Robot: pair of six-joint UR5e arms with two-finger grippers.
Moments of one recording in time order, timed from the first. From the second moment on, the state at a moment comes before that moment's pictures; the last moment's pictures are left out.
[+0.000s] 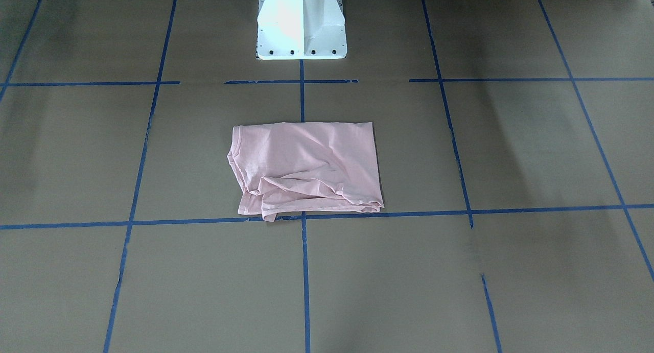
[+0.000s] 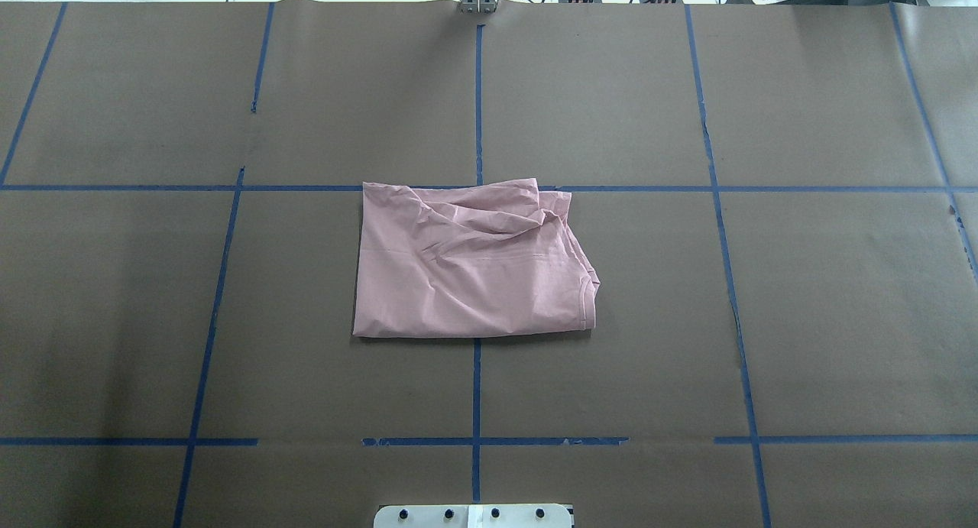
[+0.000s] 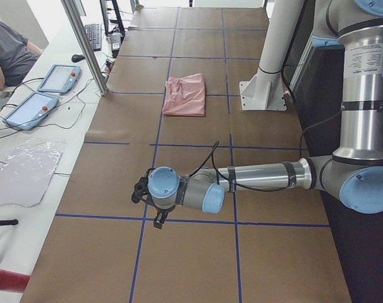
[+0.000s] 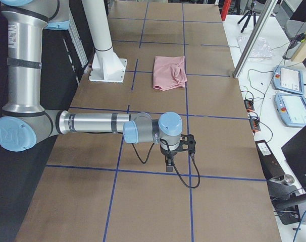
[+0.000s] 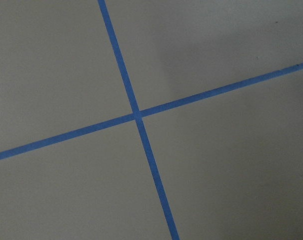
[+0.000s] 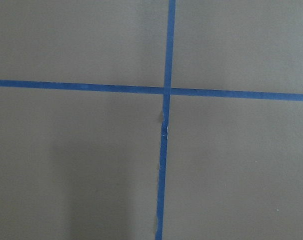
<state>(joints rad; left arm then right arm) -1.55 -1.51 -1.51 -1.89 -2.48 0.13 1.54 -1.68 1.70 -1.48 2.33 0.05</state>
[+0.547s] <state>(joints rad) -1.56 -1.51 -1.53 -1.86 -2.44 0.13 1.54 -1.70 1.70 -1.48 2.28 0.03</state>
